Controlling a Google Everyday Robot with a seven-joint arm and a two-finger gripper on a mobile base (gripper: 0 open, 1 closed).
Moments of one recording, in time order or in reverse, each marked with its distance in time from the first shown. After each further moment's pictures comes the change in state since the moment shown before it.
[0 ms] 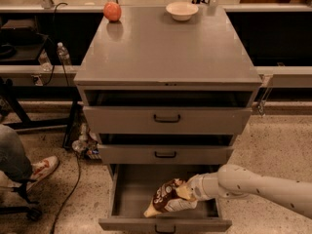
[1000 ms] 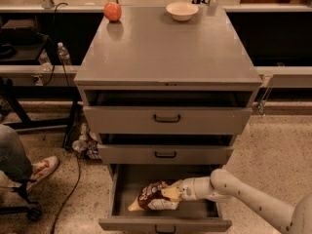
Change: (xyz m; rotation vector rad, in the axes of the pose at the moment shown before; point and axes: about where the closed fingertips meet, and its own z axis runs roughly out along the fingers) arm 0.006 -0.016 0.113 -0.360 -0.155 0.080
